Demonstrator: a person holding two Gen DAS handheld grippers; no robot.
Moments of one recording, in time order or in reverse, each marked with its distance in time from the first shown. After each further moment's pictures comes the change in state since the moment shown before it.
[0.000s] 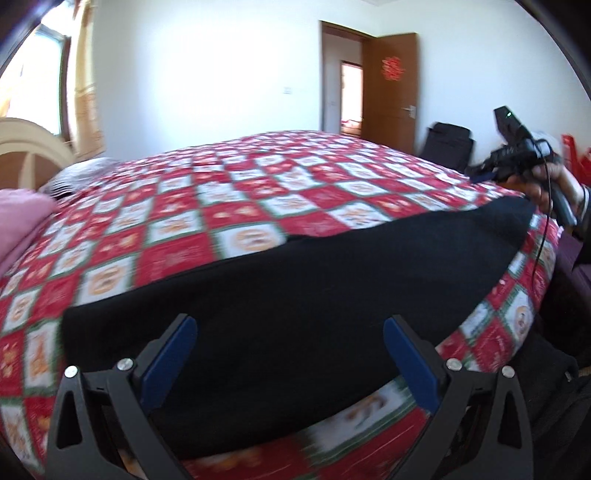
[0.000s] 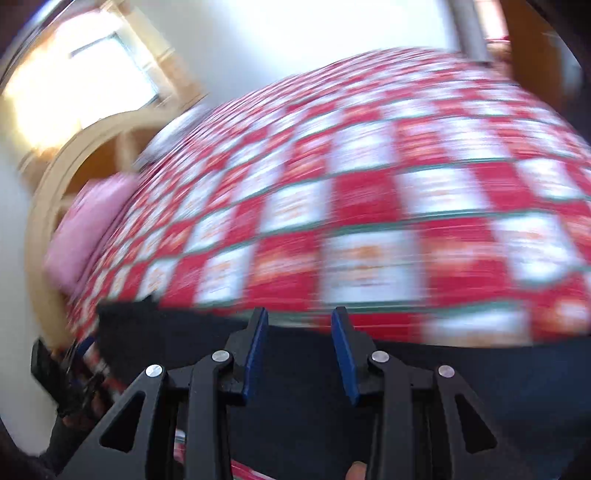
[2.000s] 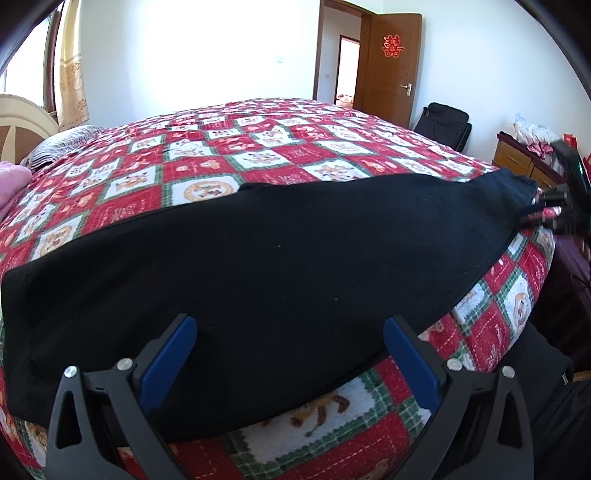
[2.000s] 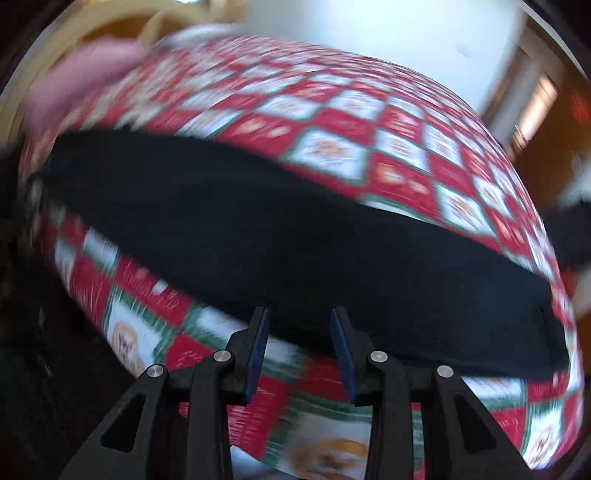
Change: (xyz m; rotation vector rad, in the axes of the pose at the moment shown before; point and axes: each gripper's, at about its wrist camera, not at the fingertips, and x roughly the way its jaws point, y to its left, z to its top) left arm 0.030 -0.018 -0.020 -0.053 0.119 -0.036; right arm -0.018 0.032 -0.133 -0.556 0.165 -0.281
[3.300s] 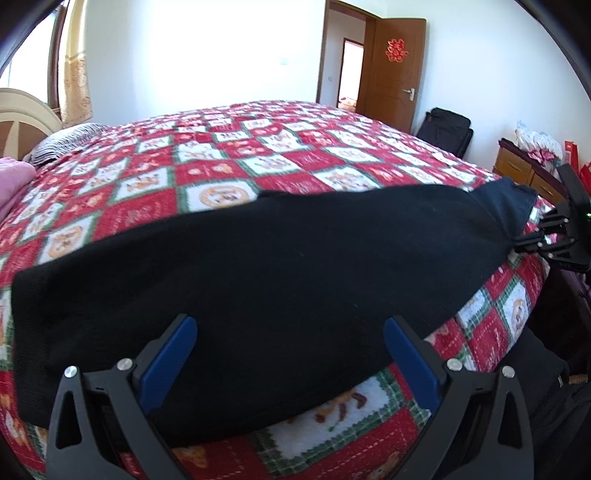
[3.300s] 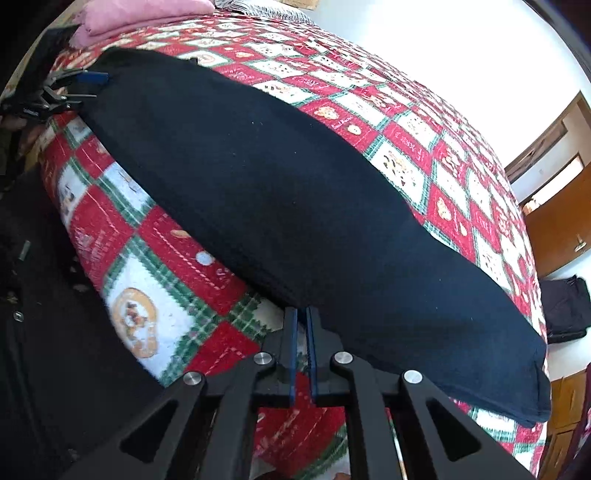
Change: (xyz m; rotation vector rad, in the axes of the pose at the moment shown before) left arm -0.010 0.015 0.006 -0.015 -0.014 0.003; right arm 0.010 0.051 0.000 -0.215 0.006 -0.049
